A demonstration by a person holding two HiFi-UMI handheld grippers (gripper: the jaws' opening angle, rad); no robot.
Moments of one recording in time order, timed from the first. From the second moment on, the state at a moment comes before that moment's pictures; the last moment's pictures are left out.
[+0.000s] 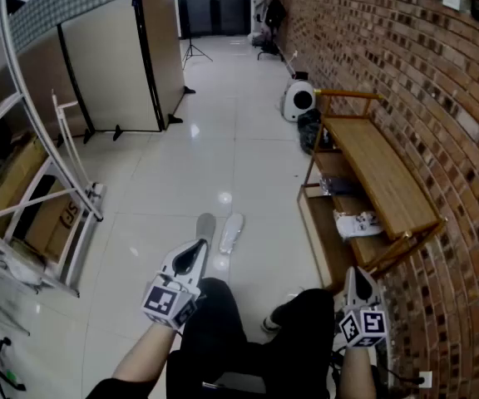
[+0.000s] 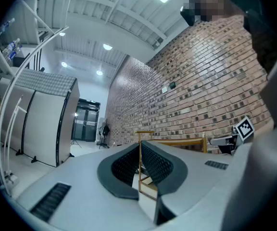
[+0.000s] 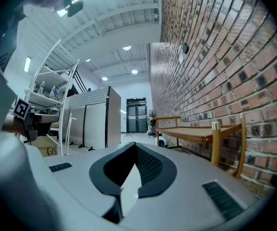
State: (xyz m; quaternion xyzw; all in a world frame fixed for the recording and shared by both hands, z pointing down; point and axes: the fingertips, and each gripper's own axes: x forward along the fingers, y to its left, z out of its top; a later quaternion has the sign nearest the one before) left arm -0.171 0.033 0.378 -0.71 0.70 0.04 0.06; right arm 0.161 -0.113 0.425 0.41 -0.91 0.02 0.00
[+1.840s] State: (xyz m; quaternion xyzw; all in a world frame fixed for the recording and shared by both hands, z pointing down) left arm -0.249 -0.029 0.370 -0.68 0.73 0.06 0.03; right arm 0.059 -0.179 0.381 0.37 -0.93 -0.02 0.02
